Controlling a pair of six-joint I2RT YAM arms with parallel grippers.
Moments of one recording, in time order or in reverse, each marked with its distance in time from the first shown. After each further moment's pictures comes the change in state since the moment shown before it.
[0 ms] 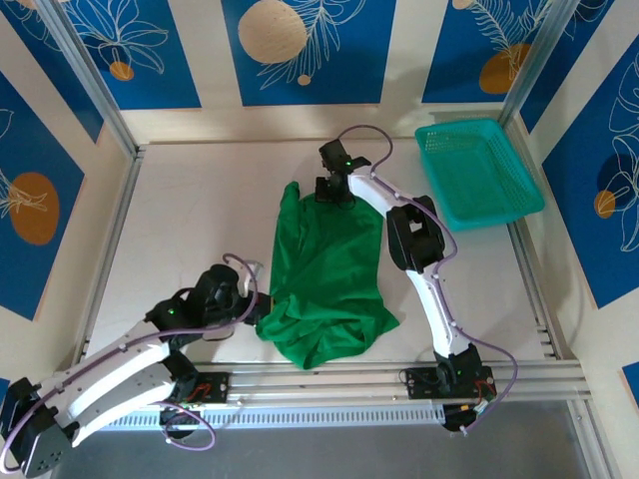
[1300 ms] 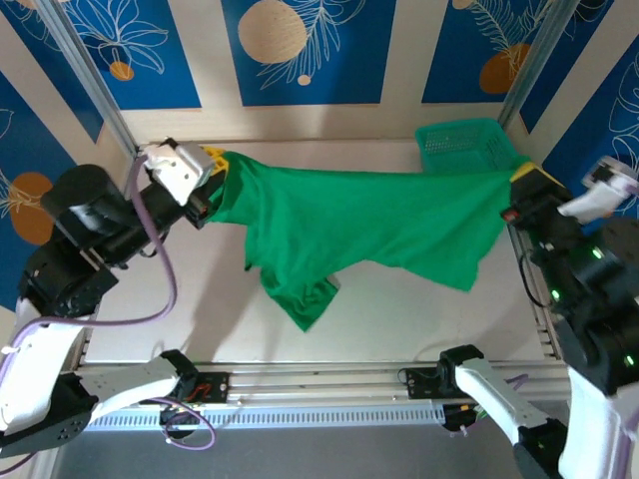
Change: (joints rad) left arm 0.037 0.255 1.267 -0.267 -0.202 1.015; right arm -0.232 -1.715 -0.435 -0.171 0.268 0.143
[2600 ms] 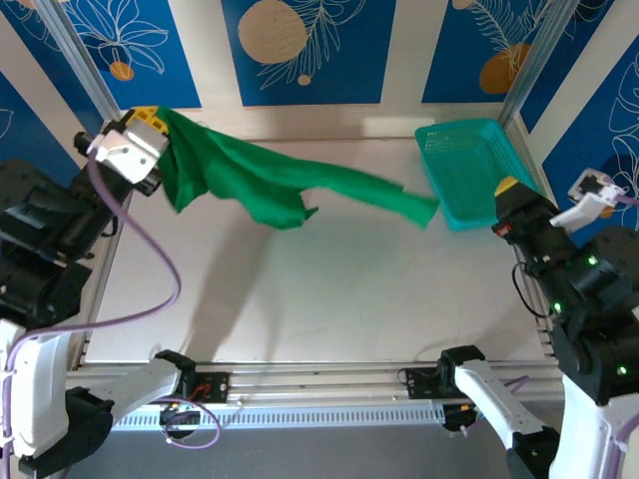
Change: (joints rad) left arm 0.329 0.029 0.145 0.065 0.100 0.288; right arm -0.069 -0.027 -0.037 -0.054 -0.209 0.128
